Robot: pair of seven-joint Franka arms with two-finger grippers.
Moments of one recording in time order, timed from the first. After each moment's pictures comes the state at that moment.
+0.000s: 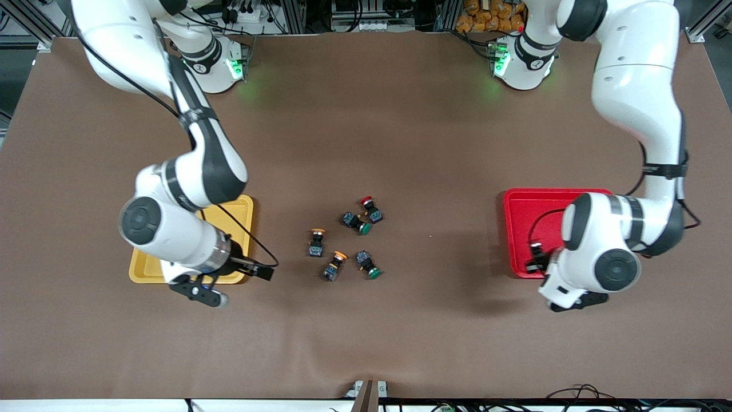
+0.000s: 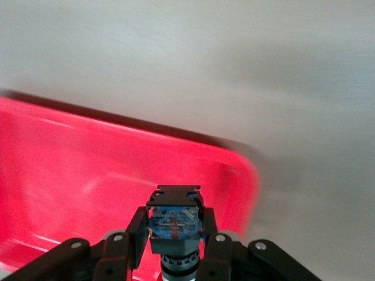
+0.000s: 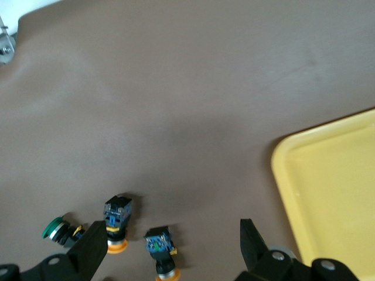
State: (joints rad) left arm -0.11 0.78 -0.01 -1.28 0.12 1.82 -0.31; right arm 0.32 0.69 0.00 -1.31 0.17 2.10 0.59
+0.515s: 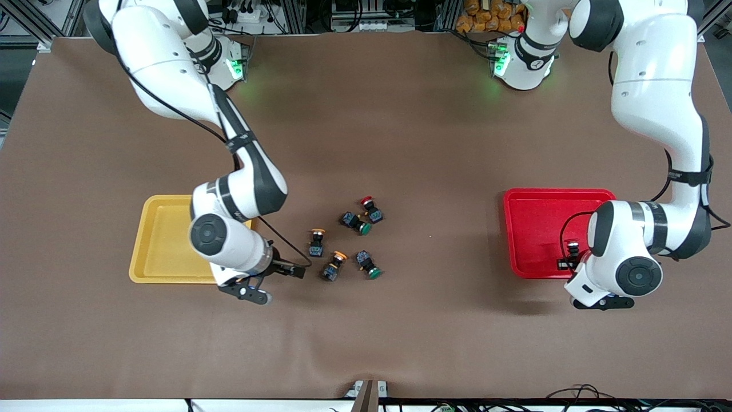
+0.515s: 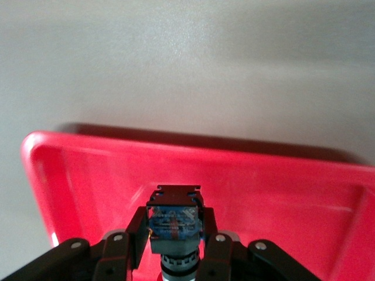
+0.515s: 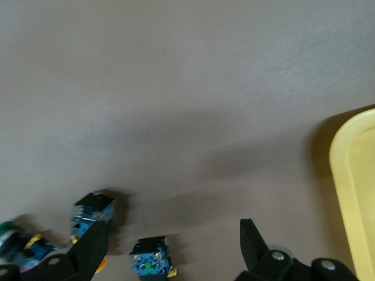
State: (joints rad) left arm -0.03 0.83 -0.01 -1.33 0.24 1.90 -0.16; right arm 0.40 0.82 0.00 -1.30 0.12 2.15 0.62
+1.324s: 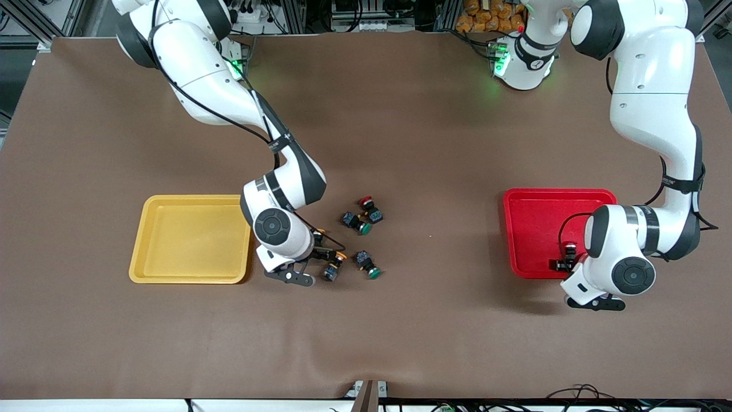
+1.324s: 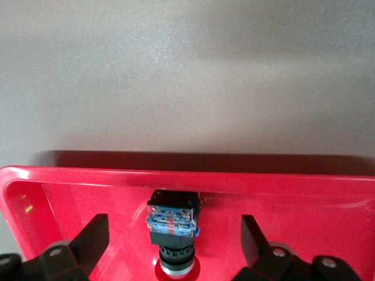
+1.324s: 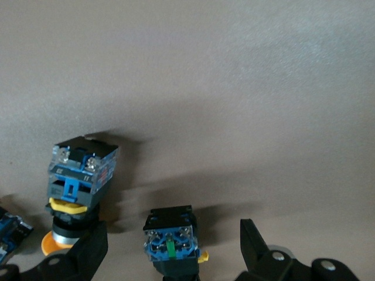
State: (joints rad) left arm -0.02 0.84 -0.02 -1.35 0.24 1.94 -0.08; right arm 0.50 0.89 0.00 -1.30 0.09 2.16 0.69
